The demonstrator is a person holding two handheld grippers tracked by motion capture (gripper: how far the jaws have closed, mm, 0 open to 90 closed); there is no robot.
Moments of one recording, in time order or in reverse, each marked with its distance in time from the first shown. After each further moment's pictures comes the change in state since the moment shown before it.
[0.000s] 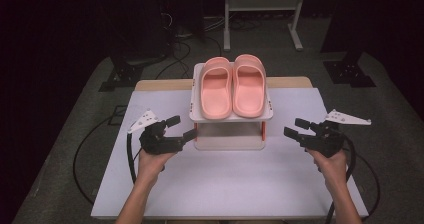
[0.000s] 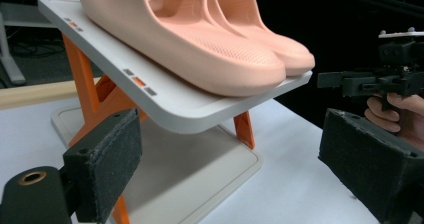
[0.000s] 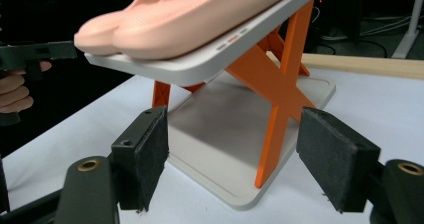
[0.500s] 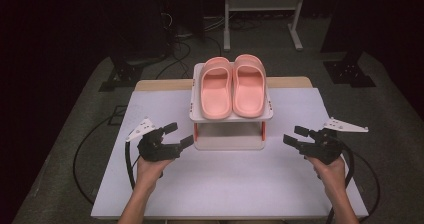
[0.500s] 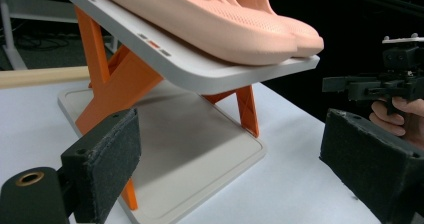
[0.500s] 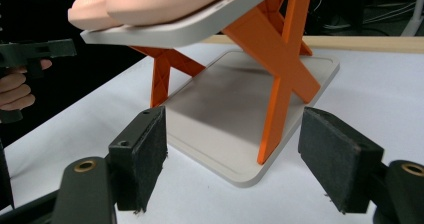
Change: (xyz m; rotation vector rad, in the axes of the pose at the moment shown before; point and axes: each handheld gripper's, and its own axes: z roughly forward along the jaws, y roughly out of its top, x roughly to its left) left arm 0.006 -0.022 -0.009 0.004 0.015 -0.018; right arm -0.001 -0.021 0.000 0.025 0.005 0.020
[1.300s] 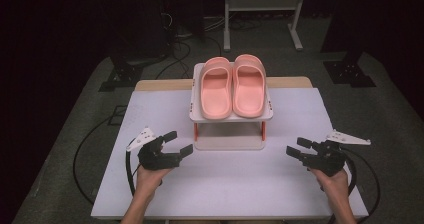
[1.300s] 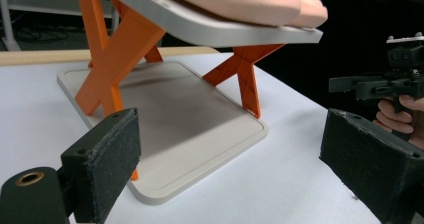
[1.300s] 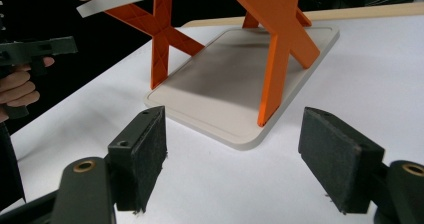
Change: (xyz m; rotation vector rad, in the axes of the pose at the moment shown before) left arm 0.001 -0.025 -0.004 0.020 0.003 0.004; right arm -0.004 -0.032 -0.011 0.023 0.002 0.040
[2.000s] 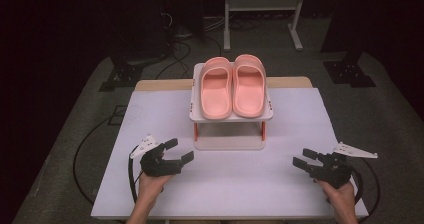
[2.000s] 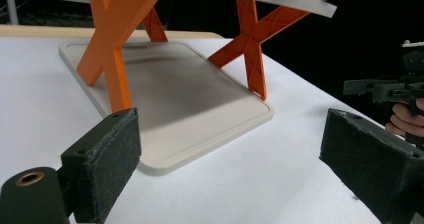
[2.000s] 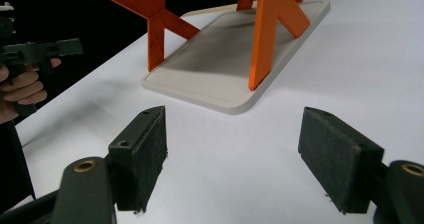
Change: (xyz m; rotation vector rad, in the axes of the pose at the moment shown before) left arm 0.000 -0.025 -0.001 0.022 0.022 -0.020; right arm -0.011 -0.034 -0.017 -0.003 0.003 0.034
